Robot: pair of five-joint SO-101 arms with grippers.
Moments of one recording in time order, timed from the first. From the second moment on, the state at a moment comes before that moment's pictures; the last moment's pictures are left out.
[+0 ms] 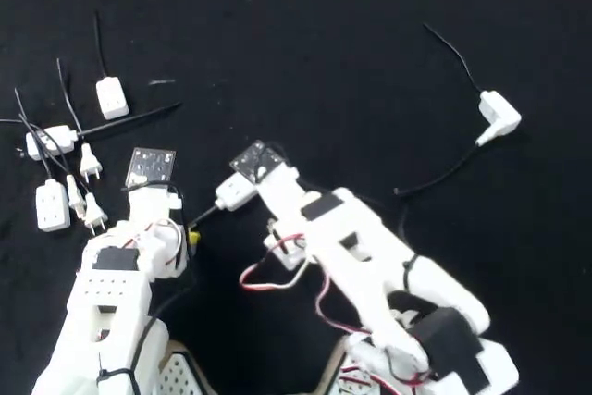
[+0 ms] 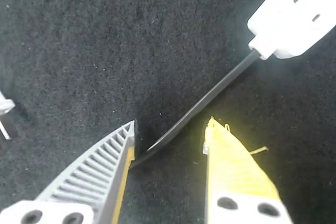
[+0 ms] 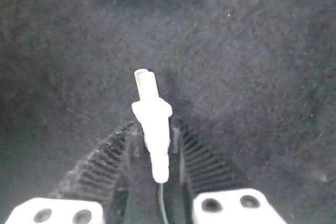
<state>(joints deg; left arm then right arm) -3.9 -55.0 83.0 40.5 -6.8 -31.1 -14.7 57.1 46.1 12.9</state>
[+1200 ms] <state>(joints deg) 1.9 -91.9 78.5 56.4 -4.7 -37.1 -33.8 75.1 13.9 12.4</state>
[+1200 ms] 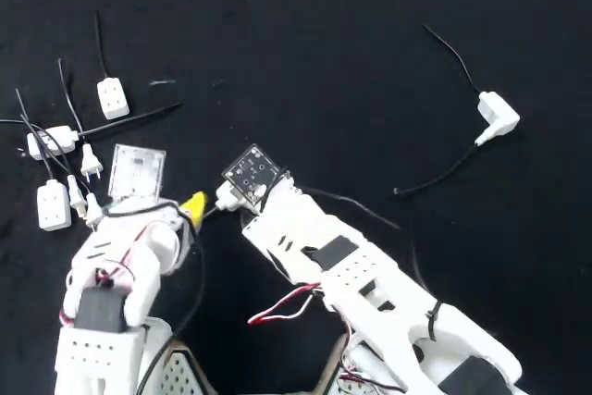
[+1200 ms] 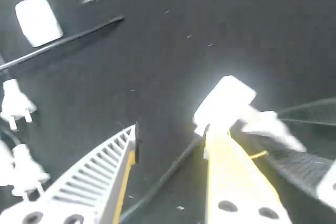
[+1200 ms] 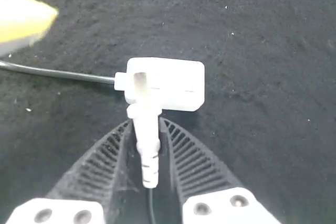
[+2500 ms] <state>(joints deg) 6.4 -97.5 84.3 55.5 -2.0 -41.6 -68.5 85.1 22.9 12.4</state>
